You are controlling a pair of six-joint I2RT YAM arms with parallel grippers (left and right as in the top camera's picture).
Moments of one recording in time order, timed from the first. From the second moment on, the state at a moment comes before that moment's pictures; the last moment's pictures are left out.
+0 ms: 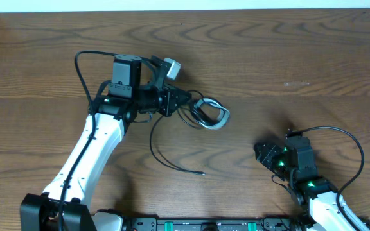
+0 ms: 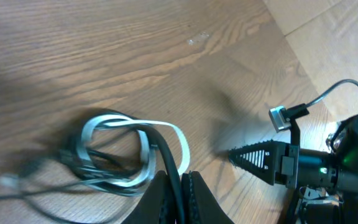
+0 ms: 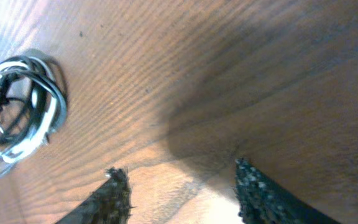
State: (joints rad) left arm -0.21 1.46 1.04 -0.42 0.81 -0.05; right arm 0.25 1.01 0.18 -0.04 -0.16 0.91
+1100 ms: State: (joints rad) left arm -0.46 1.46 1.04 -0.50 0.86 -0.09; right arm 0.45 1.20 0.18 0.52 -0.27 1.07
